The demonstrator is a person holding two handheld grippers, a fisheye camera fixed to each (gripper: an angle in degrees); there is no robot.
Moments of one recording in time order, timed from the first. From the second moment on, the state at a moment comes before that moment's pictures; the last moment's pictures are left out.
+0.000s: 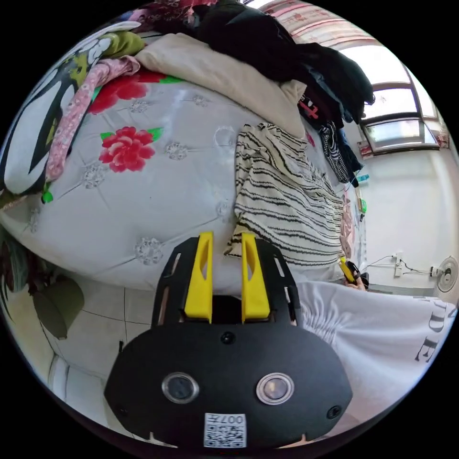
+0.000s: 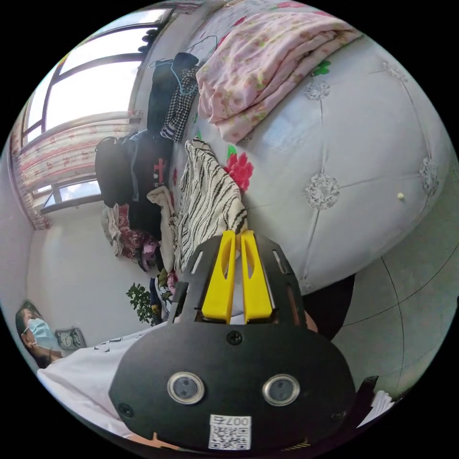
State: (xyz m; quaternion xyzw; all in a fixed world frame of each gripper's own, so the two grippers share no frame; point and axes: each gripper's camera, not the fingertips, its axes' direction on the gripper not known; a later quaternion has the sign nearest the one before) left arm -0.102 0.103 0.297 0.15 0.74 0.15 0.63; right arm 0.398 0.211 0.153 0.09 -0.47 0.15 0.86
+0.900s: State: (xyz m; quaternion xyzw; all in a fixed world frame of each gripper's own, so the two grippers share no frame) left arm 0.033 0.104 0.068 0.46 0.47 0.41 0.63; right arm 0.119 0.054 0.060 0.18 -0.02 -0.15 0.97
